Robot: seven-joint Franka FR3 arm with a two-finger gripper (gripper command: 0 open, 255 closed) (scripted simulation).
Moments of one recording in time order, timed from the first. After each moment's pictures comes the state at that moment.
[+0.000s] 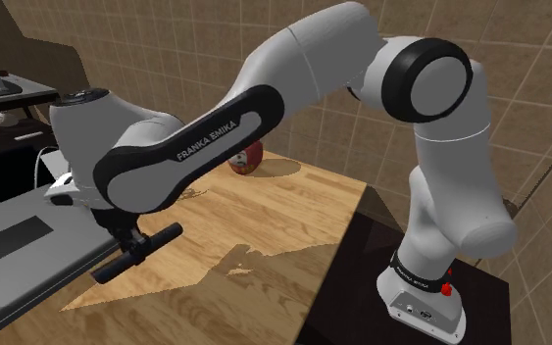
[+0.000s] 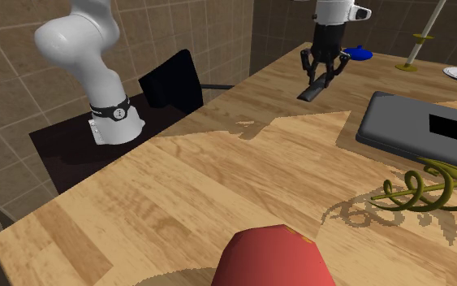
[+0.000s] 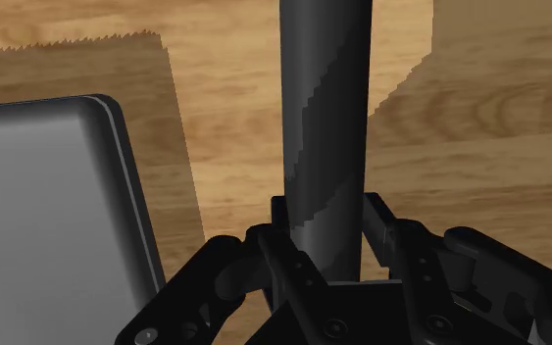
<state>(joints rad) 0.65 0.45 0.14 -1.63 -0.13 2.14 -0.80</state>
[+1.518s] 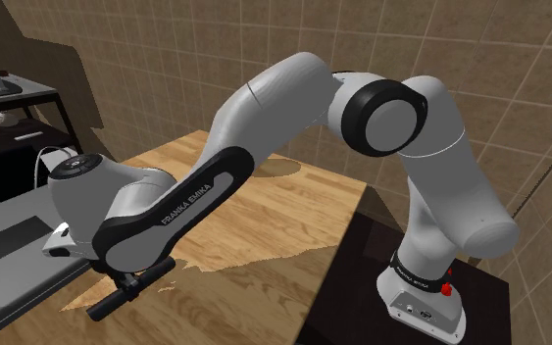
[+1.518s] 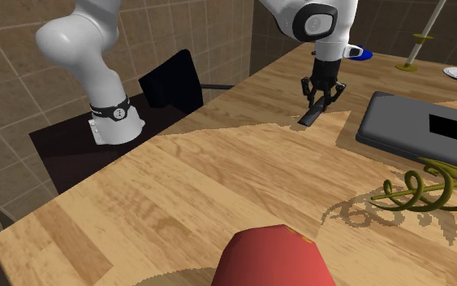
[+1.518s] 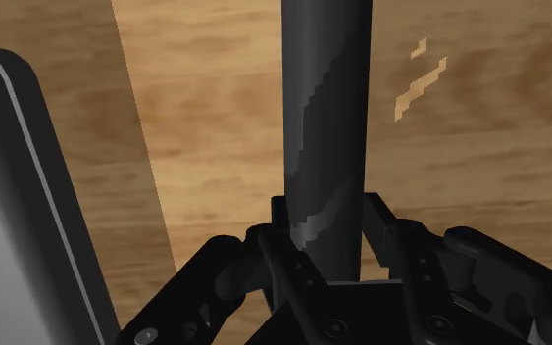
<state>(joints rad) 0.69 0.66 0.13 -1.55 -0.16 2.27 -0.75</state>
